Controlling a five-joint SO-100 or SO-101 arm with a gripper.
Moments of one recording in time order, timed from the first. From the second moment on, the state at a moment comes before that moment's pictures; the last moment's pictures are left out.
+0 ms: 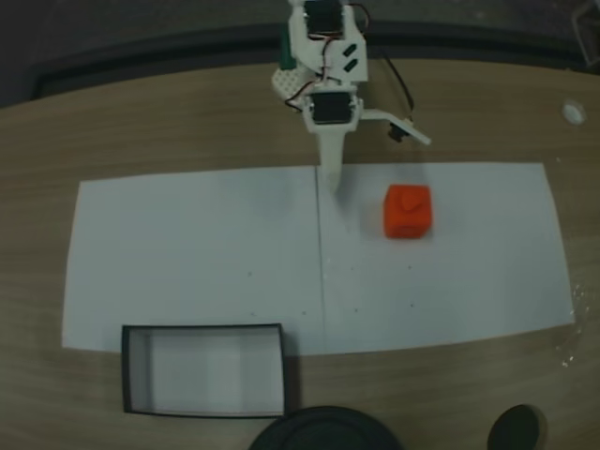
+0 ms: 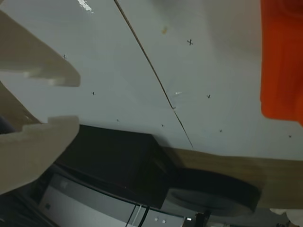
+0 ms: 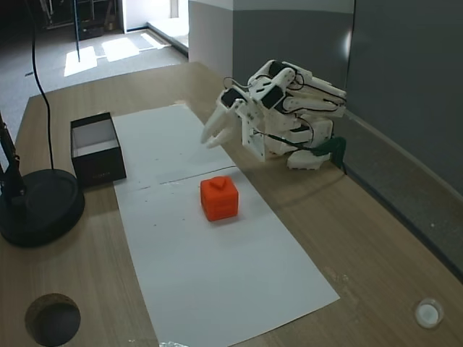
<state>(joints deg) -0.8 197.9 171.4 58.4 -0.7</state>
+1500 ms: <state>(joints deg) -24.4 92.4 100.4 83.1 -15.6</state>
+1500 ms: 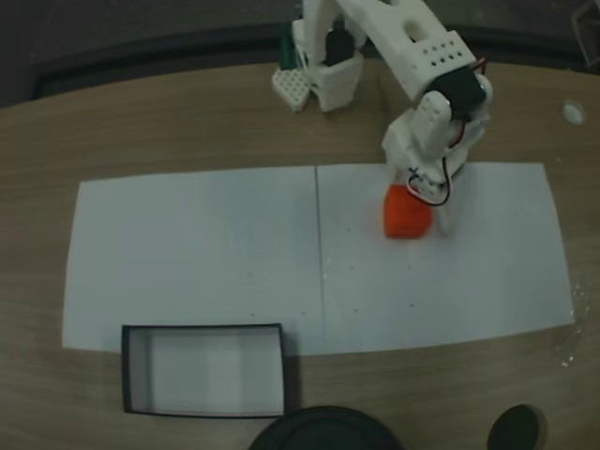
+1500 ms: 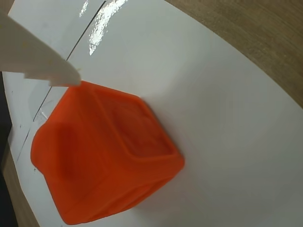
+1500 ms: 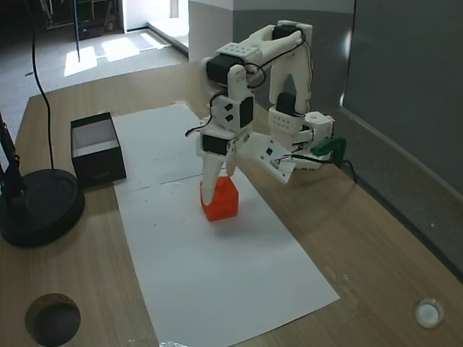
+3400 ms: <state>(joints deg) -23.4 98.9 113.1 72.3 -15.7</state>
